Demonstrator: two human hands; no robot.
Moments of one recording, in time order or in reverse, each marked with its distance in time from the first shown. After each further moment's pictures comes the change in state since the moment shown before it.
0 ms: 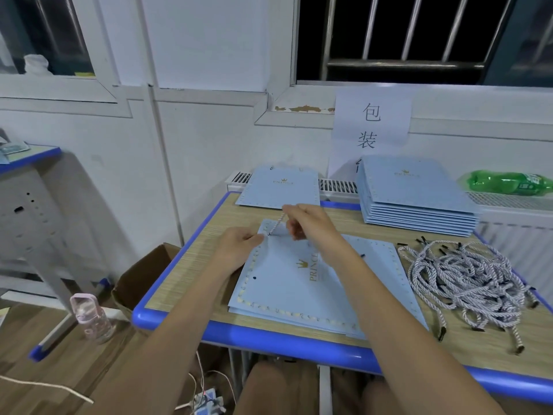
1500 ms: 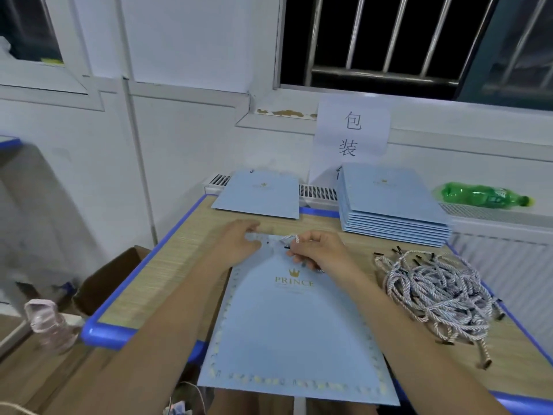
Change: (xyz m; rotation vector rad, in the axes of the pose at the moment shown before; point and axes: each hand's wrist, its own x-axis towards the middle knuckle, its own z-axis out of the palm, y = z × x) left_hand 0.044 0.003 0.037 0.222 -0.130 0.159; right_hand -0.020 0.030 -0.051 -0.032 0.048 0.154
